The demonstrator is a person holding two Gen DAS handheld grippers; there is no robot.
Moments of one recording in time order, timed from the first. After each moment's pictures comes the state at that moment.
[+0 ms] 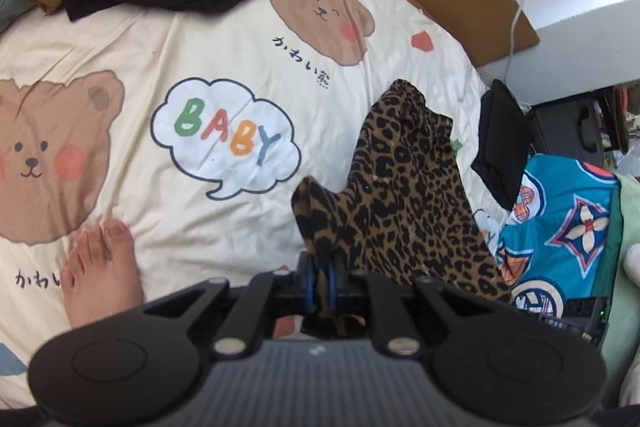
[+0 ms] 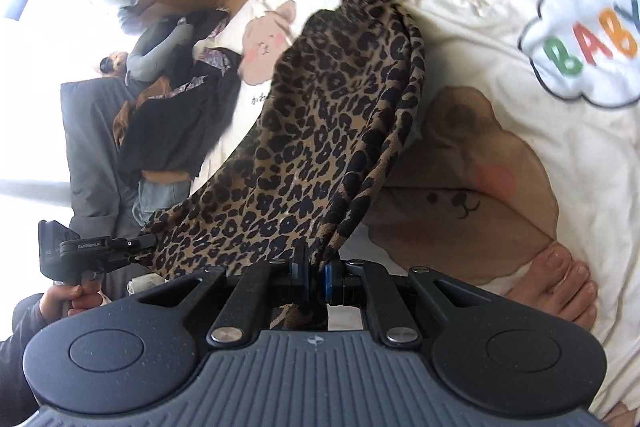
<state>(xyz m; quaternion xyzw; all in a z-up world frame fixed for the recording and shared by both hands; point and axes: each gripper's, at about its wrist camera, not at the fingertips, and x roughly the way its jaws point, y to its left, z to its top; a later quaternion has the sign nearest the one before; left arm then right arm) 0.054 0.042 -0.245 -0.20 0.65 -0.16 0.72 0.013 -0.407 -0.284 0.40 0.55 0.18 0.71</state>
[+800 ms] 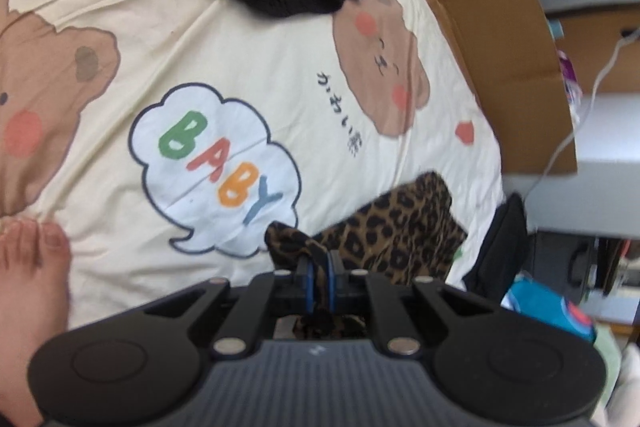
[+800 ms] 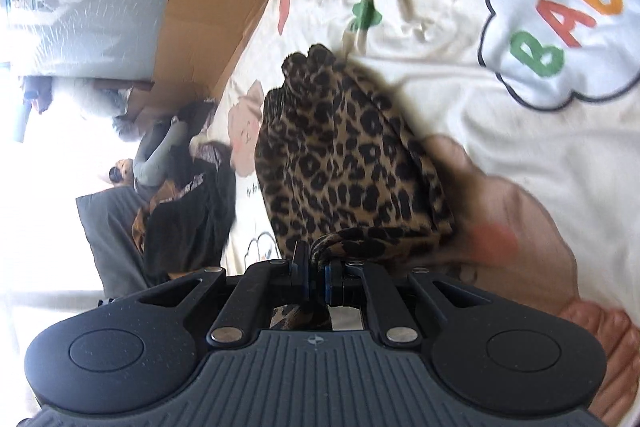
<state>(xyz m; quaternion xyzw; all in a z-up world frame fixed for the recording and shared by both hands) 0.115 0.044 -0.312 -0.37 0.62 -0.05 0.69 0.053 -0.433 -0.346 0.52 0.47 0.13 0.70</state>
